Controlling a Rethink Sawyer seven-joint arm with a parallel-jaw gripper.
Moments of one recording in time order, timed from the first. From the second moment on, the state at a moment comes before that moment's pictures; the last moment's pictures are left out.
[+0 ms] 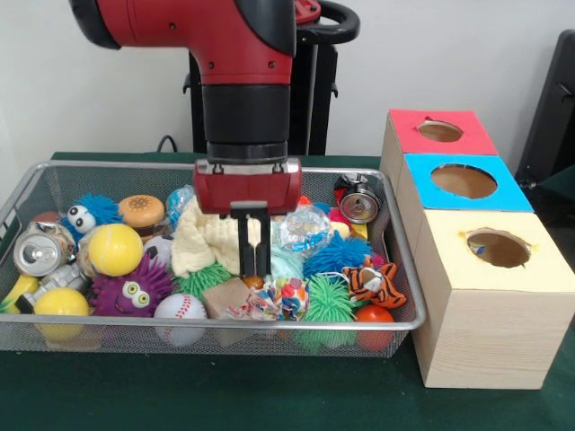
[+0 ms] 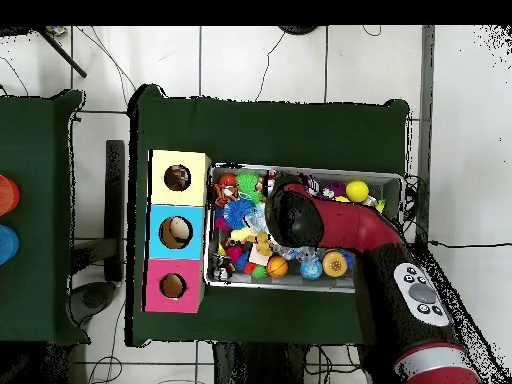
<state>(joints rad) -0.51 -0.60 0.26 1.65 -0.28 0.20 1.58</state>
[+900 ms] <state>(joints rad) -0.56 -0.59 0.32 1.67 -0.29 0.06 1.58</state>
